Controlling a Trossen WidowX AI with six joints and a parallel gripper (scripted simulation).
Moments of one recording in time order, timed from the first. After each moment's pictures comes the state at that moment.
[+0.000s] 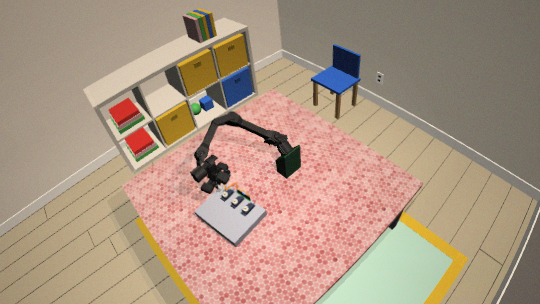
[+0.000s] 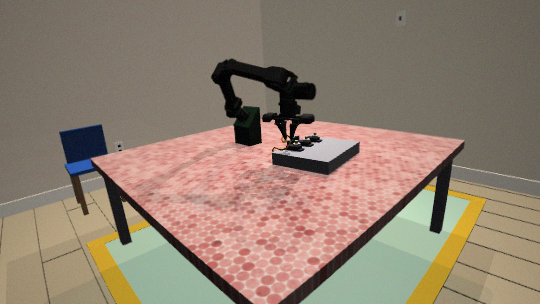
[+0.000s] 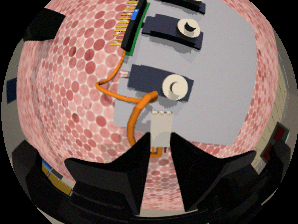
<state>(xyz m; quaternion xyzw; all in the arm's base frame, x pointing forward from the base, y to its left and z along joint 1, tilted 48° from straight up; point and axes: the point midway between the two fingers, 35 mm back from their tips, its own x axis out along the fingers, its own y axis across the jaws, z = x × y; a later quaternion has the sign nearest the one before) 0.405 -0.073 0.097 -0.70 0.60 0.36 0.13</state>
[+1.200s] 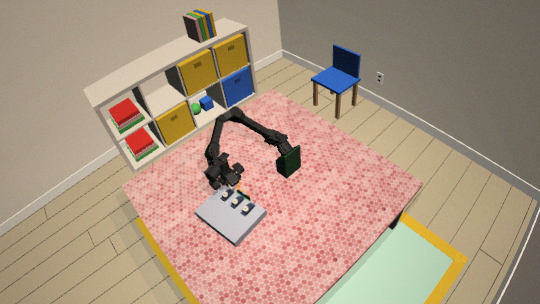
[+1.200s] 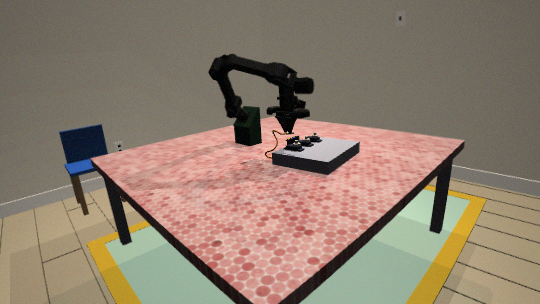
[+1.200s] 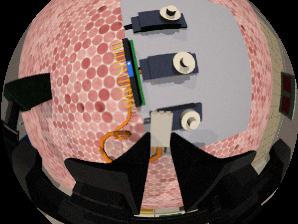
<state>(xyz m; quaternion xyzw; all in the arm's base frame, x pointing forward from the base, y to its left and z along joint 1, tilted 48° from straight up) 0.360 -0.032 0.067 -0.66 0.66 0.23 0.28</state>
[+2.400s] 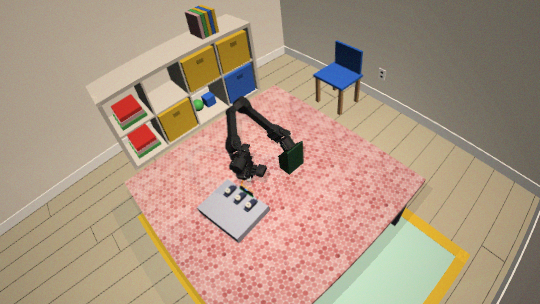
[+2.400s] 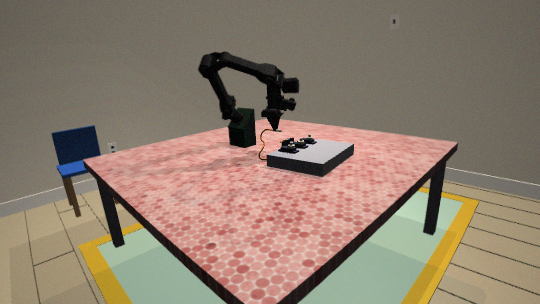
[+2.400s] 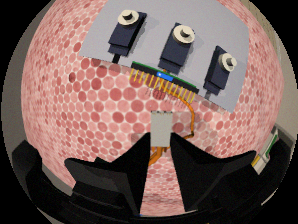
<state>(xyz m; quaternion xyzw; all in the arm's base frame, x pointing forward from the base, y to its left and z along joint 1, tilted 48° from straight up) 0.277 0.000 0.030 -0.44 0.69 -0.12 0.57</state>
